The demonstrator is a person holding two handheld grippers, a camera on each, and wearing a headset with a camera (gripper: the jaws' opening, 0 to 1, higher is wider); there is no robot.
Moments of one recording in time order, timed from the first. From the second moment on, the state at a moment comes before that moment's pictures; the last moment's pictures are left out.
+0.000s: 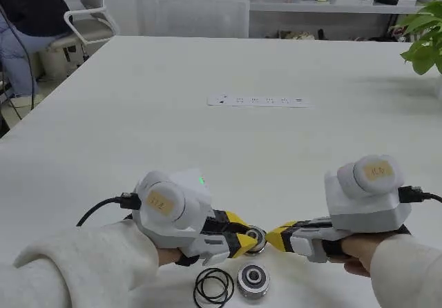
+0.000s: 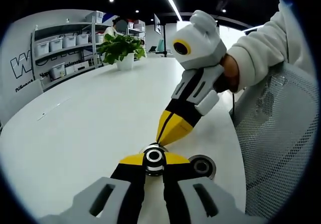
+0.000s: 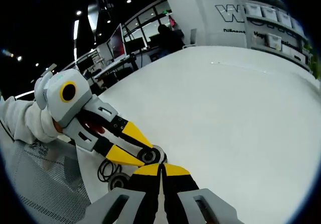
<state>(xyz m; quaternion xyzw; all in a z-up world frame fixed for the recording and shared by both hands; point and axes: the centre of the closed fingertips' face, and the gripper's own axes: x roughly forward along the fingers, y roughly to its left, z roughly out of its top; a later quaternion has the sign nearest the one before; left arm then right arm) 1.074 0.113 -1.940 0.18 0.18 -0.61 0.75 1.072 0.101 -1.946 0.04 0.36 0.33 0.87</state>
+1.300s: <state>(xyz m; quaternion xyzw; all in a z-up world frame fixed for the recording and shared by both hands) 1.074 0.112 -1.939 0.17 0.18 -0.61 0.75 1.069 0.111 -1.937 0.04 0.35 0.35 0.87</state>
